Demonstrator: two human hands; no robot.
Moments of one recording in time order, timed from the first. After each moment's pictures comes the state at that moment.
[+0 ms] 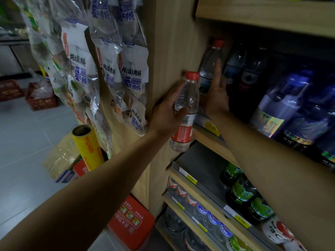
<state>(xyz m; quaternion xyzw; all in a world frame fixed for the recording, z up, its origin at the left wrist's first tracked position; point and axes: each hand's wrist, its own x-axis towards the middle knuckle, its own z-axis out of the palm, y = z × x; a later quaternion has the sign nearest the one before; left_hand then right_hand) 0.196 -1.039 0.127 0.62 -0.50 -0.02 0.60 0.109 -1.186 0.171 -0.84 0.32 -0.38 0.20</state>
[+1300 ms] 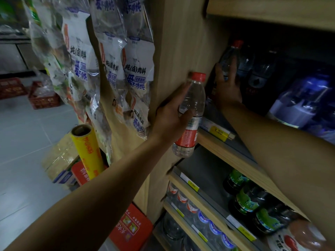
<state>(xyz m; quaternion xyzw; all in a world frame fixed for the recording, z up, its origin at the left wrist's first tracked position) 0.191 -1.036 0.127 0.62 -0.49 -0.02 0.61 0.126 -1.245 0.174 -0.89 0.37 -0.27 -0.01</state>
